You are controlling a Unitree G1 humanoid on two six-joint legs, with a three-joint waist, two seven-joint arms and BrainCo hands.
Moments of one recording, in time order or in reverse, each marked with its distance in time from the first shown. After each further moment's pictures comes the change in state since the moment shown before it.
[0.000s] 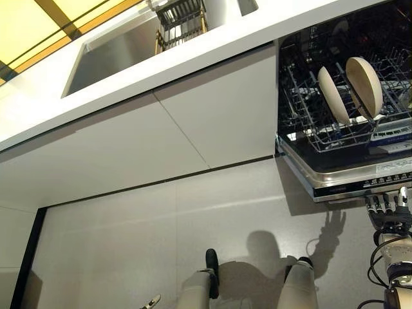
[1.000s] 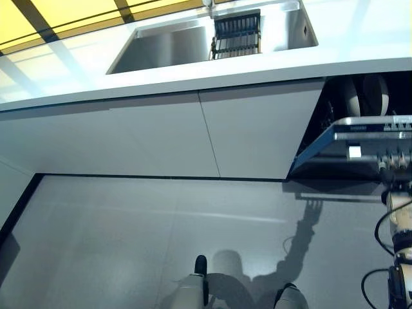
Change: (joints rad) left arm 0.058 0.031 0.023 0.017 0.074 -0.003 0.021; right arm -0.240 -0.073 0.060 -0.182 0.004 -0.053 0.009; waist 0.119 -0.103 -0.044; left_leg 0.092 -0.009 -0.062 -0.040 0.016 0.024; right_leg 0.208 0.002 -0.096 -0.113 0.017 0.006
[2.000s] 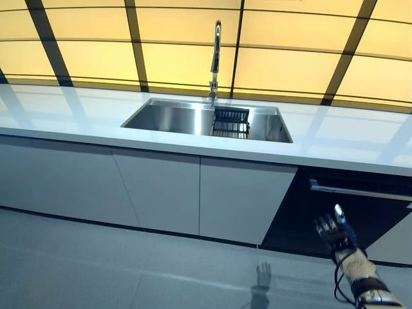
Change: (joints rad) left arm 0.008 0.058 -0.007 0.060 0.053 -0.045 0.009; right arm 0.426 0.346 0.072 0.158 -0.268 0.111 0.048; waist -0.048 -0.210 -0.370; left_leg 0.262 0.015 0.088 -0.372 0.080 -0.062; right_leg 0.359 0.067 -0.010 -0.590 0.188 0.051
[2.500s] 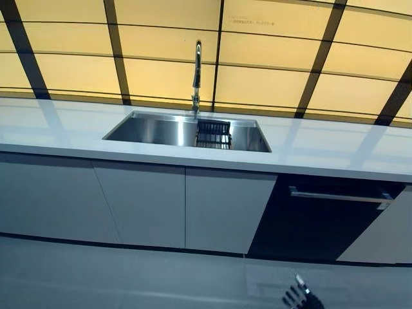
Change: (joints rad) left arm -0.032 -0.038 -0.004 0.074 0.039 -0.013 0.001; right arm 0.234 0.232 0.157 0.204 -0.323 -0.013 0.150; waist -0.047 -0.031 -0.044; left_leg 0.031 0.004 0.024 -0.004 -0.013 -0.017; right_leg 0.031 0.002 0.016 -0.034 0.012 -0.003
